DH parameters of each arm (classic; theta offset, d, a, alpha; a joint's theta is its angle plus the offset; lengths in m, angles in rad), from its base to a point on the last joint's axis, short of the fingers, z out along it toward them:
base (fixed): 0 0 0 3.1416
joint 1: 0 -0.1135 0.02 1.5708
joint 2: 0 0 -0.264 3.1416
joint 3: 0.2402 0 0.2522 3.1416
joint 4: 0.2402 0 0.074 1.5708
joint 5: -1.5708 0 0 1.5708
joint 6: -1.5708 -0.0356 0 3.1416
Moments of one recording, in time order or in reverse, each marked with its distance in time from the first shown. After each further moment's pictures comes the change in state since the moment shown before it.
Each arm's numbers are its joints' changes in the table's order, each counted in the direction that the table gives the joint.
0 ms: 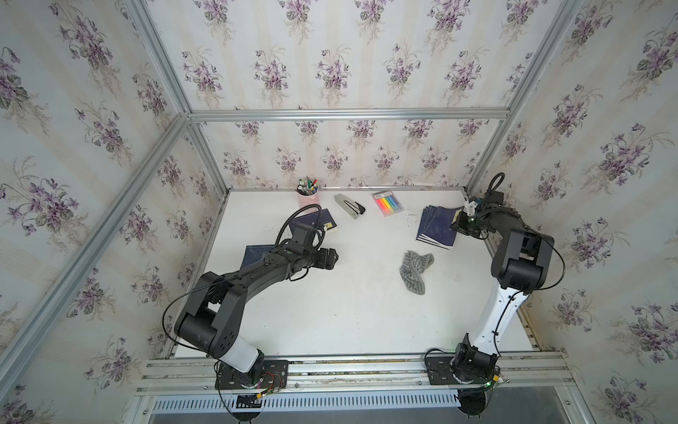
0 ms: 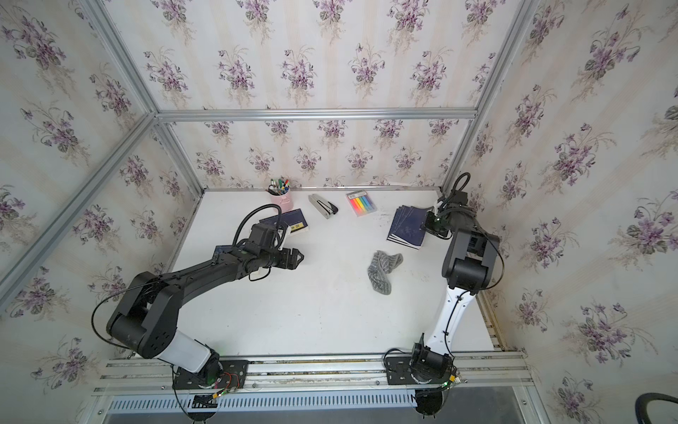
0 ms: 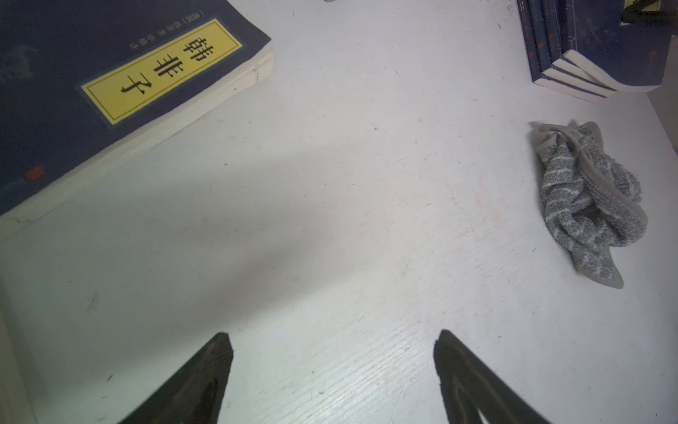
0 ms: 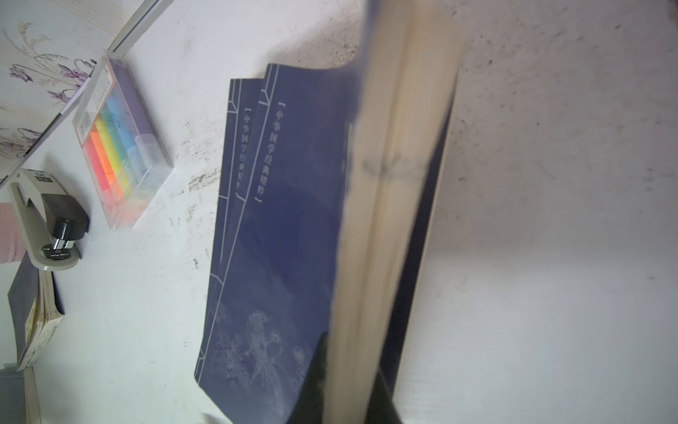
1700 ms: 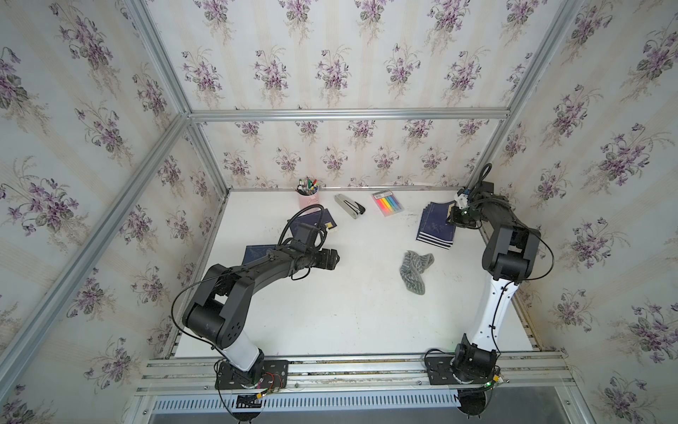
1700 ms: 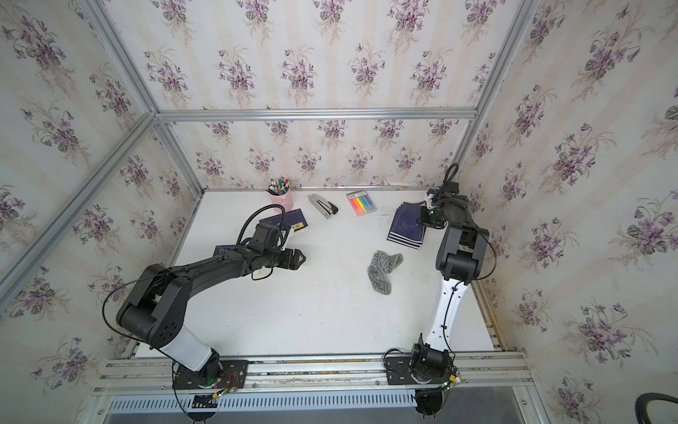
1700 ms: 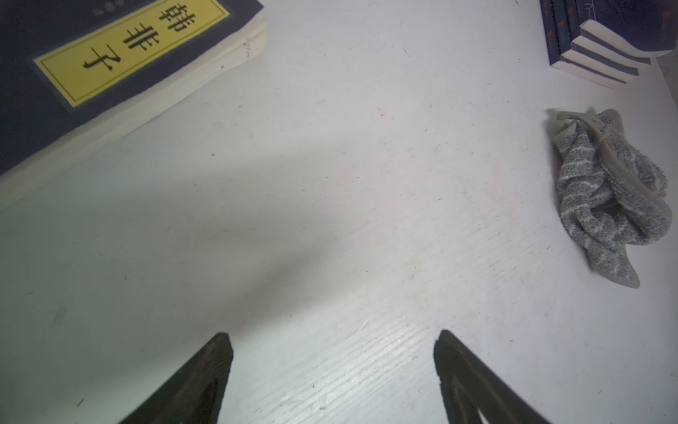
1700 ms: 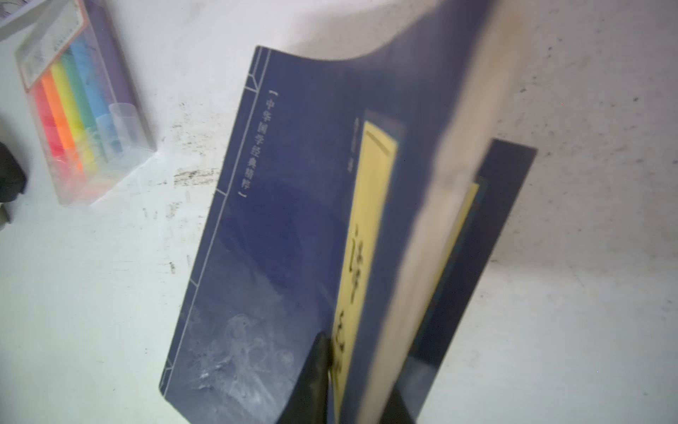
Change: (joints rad) left arm -0.002 0.067 0.027 0.002 -0.019 -0.004; right arm -0.058 0.142 0.263 0.172 -0.089 0.187
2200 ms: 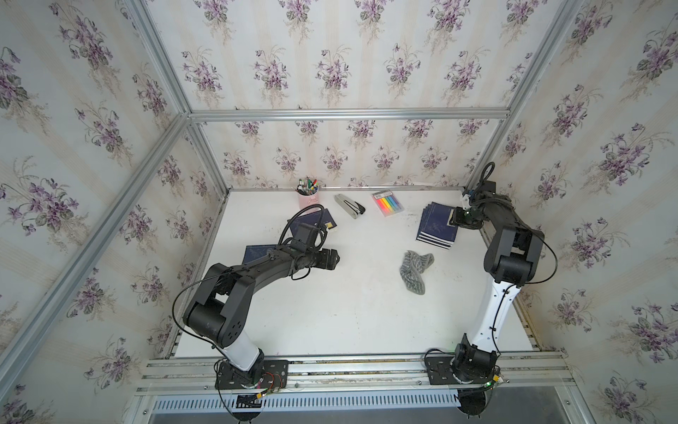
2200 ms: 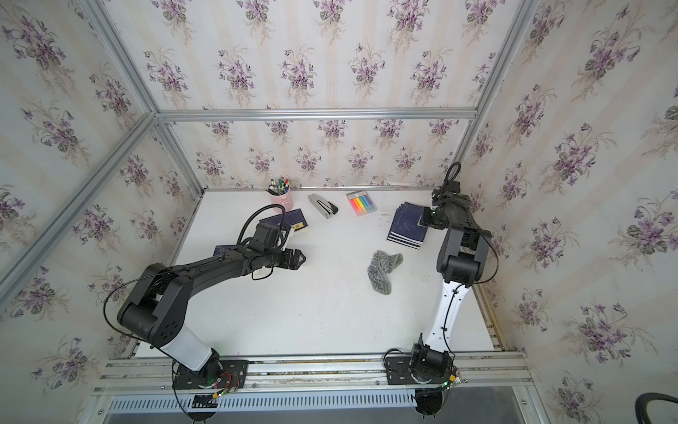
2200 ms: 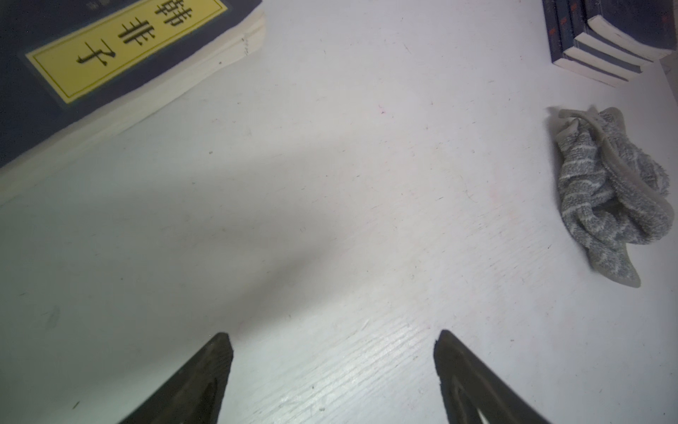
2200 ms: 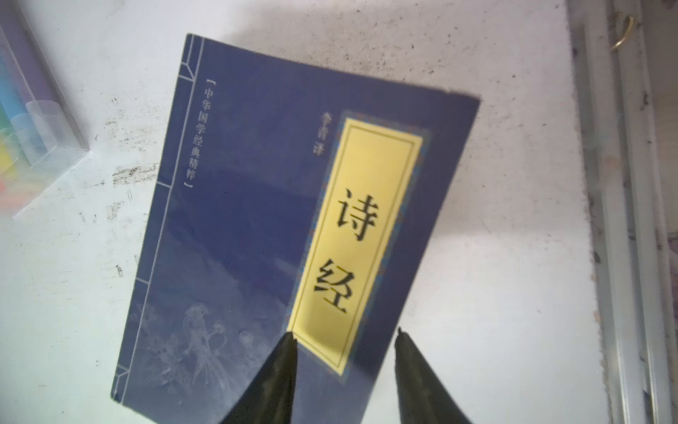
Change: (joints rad) left arm -0.002 0.008 0.003 0.003 -0.004 0.000; right arm -0.001 -0.082 -0.063 -0.006 -0.132 -0.036
